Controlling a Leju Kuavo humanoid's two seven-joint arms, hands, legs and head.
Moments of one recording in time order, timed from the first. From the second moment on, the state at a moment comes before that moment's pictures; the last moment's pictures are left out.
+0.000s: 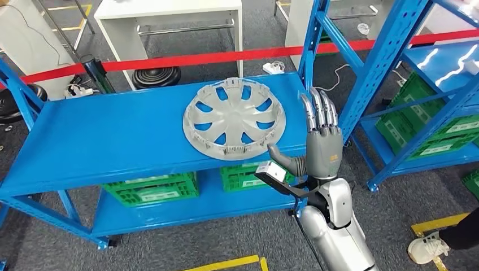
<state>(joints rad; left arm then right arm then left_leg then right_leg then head) -0.08 -0.23 1.13 -0.19 -1.34 0.45 0.19 -0.17 -0.04 0.25 -1.41 1.22 -0.49 -0.33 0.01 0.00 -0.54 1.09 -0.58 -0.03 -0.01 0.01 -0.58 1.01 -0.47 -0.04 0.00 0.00</state>
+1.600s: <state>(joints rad) -0.08 -0.26 1.07 -0.18 -1.38 0.37 0.20 -0.38 0.00 0.29 -1.09 0.93 -0.30 -0.53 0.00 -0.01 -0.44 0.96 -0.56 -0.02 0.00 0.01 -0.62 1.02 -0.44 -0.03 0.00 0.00</state>
